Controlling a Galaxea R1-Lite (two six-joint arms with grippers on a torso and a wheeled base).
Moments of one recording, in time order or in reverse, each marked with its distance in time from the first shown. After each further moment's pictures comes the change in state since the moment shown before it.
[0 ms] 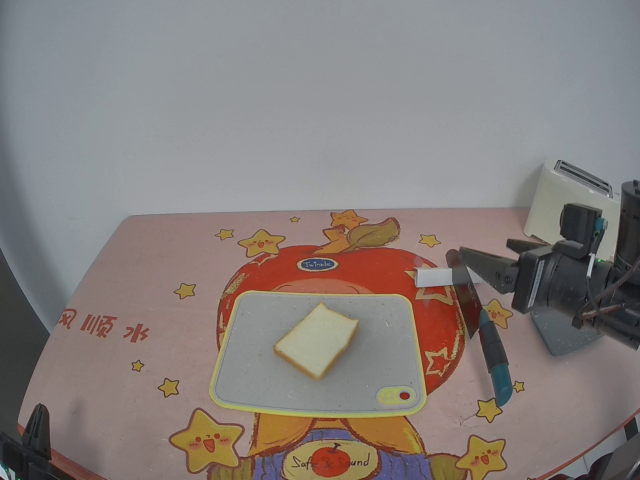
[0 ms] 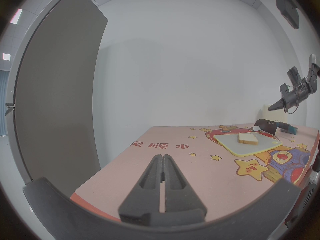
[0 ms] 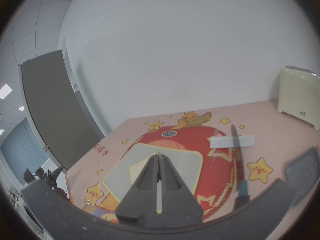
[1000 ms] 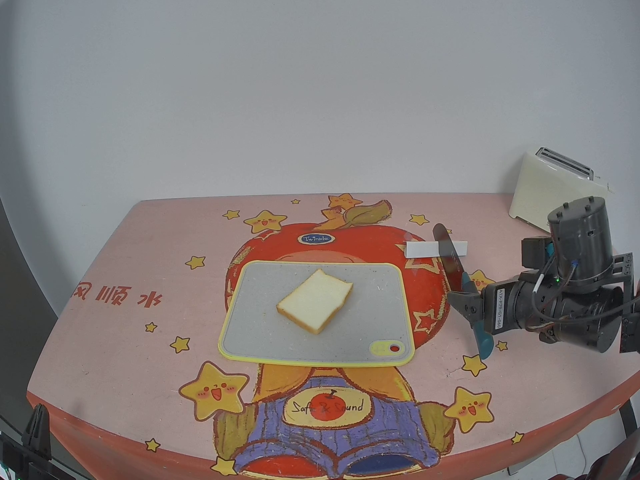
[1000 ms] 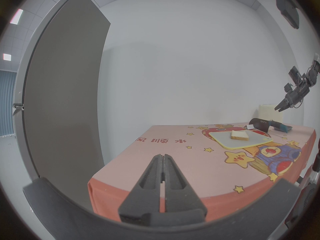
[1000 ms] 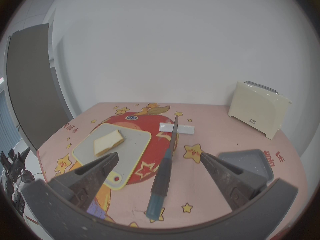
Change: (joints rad) left arm 0.001 0.000 0.000 0.000 0.000 0.001; right arm -0.013 0.186 -0.082 0.245 -0.161 0.070
